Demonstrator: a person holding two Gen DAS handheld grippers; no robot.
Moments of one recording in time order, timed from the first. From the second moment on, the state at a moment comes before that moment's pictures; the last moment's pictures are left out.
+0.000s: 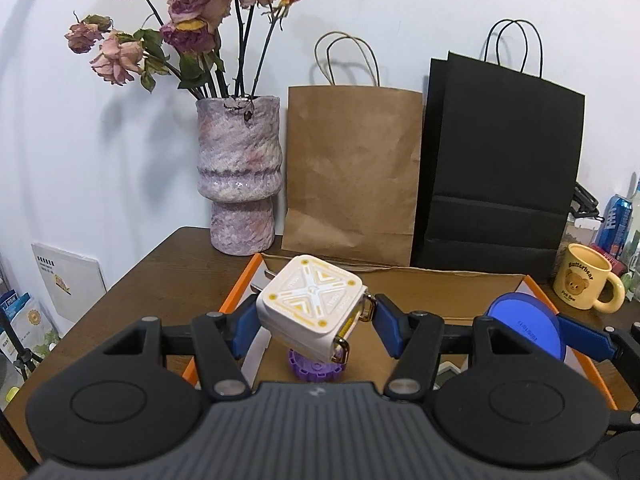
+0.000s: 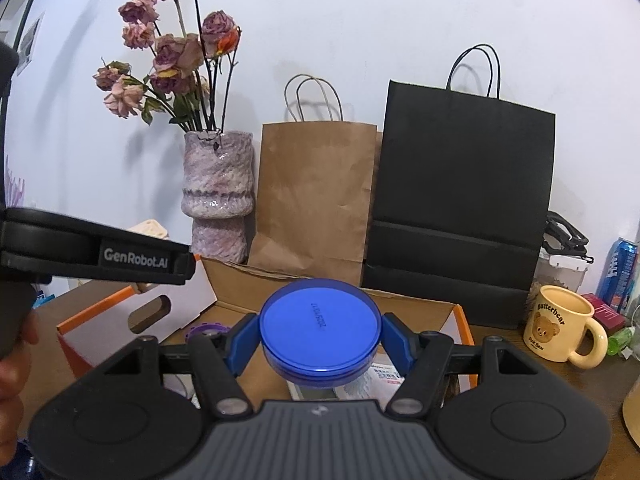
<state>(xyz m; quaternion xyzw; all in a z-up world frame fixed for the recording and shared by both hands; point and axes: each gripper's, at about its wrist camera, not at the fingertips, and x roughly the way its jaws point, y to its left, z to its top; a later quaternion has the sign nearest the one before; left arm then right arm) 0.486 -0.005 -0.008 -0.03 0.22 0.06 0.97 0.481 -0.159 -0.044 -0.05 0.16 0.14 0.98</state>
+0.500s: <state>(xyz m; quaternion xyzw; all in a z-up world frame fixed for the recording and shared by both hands) 0.518 -0.001 -0.022 -0.01 0.24 0.07 0.97 0.513 -0.156 -0.057 -0.06 0.18 0.14 0.97</state>
